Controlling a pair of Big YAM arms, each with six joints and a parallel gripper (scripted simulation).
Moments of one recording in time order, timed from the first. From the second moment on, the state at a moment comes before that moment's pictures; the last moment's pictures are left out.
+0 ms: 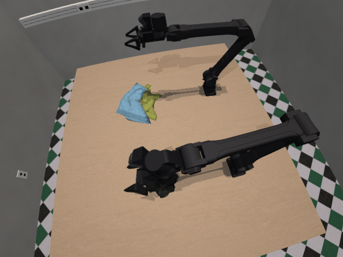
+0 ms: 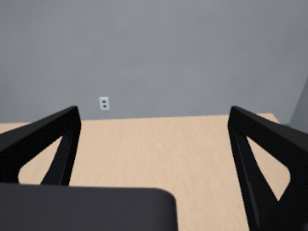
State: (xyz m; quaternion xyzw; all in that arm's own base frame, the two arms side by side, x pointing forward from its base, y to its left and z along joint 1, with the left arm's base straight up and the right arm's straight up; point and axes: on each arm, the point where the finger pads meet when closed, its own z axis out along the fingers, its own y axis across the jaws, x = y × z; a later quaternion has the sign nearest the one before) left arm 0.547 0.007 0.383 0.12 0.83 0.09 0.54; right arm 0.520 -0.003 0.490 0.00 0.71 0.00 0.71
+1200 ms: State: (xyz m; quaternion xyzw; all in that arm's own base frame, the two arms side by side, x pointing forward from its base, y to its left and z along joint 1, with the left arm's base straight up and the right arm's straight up) left arm 0.518 -0.003 0.492 0.00 0.71 0.00 0.71; right arm 0.520 -0.003 0.490 0.00 0.71 0.00 0.71
